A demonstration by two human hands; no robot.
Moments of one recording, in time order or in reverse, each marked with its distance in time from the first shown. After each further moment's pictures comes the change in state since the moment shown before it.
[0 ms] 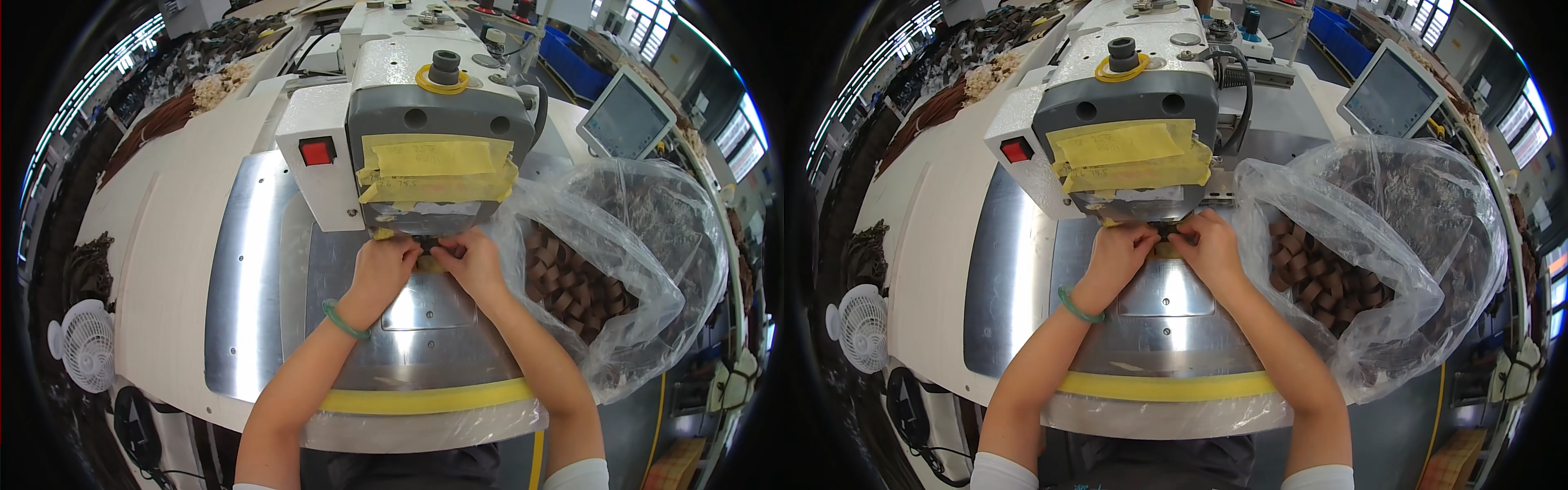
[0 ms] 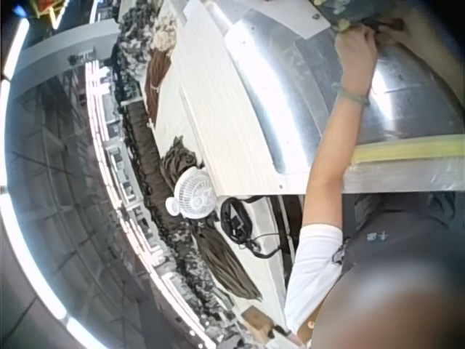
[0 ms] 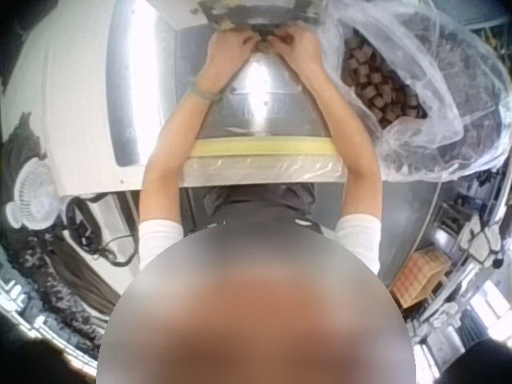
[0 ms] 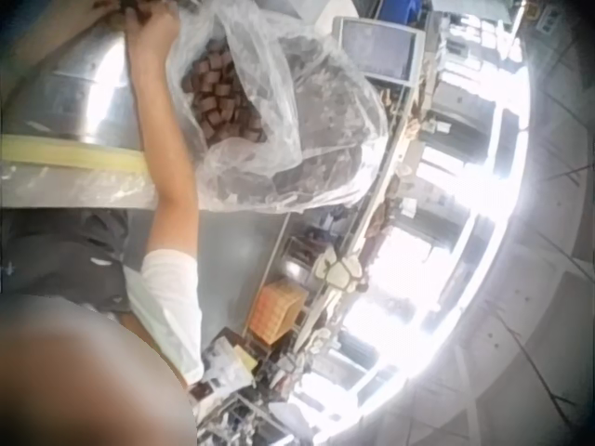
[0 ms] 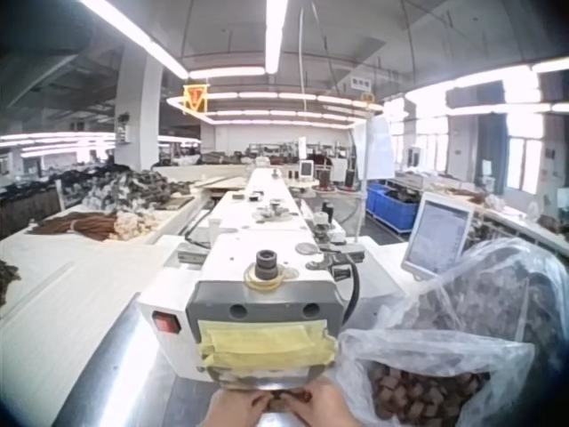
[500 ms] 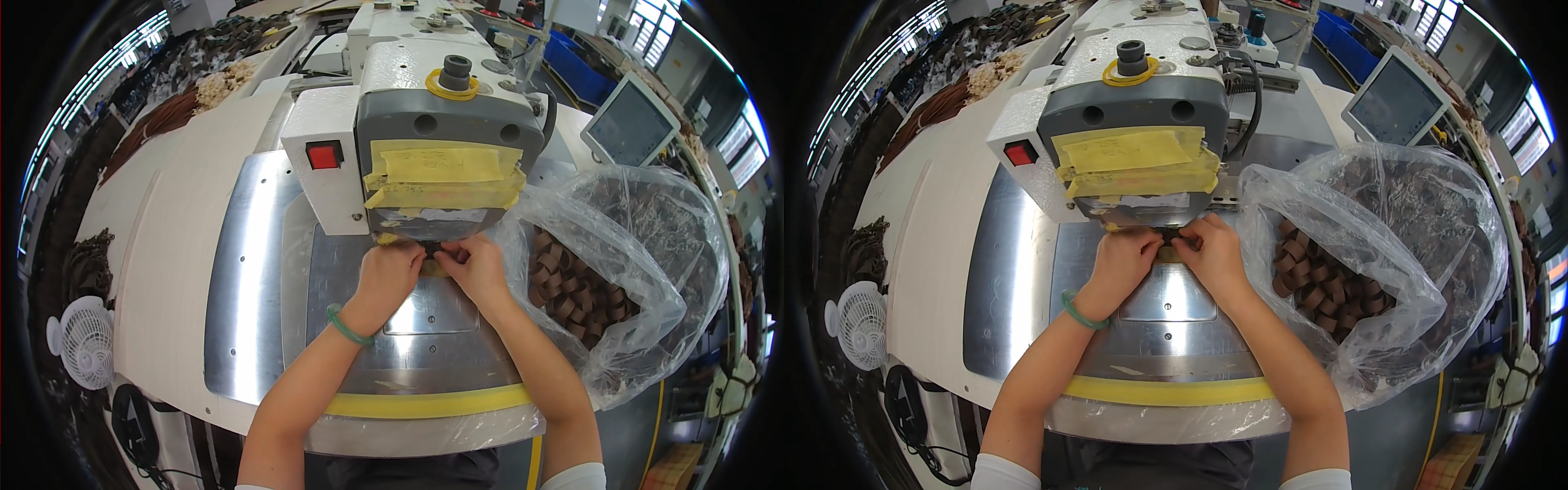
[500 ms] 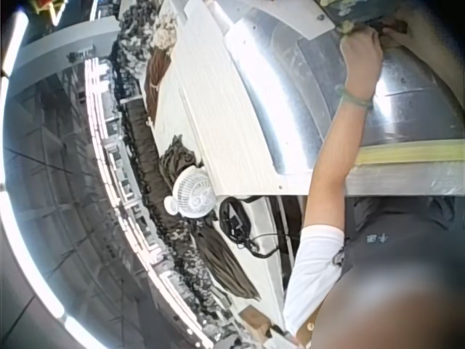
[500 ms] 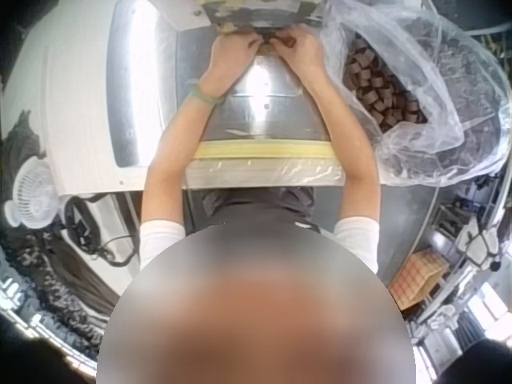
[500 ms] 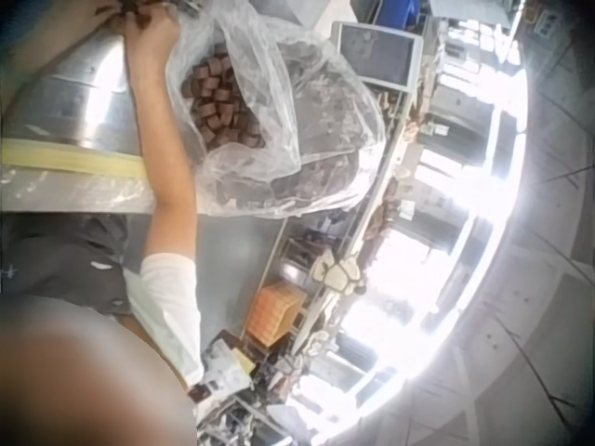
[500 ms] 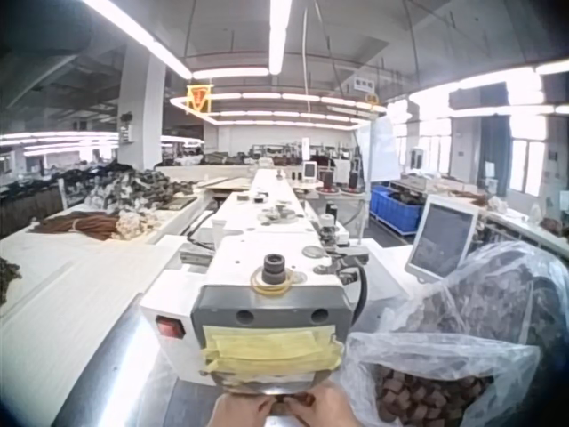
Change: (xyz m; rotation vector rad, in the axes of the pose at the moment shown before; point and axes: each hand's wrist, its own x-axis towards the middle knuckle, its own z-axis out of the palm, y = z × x) left_hand -0.001 0.003 0.003 0.094 0.028 0.032; right_hand 0.001 -0.003 -0.001 0.013 -0.007 0.008
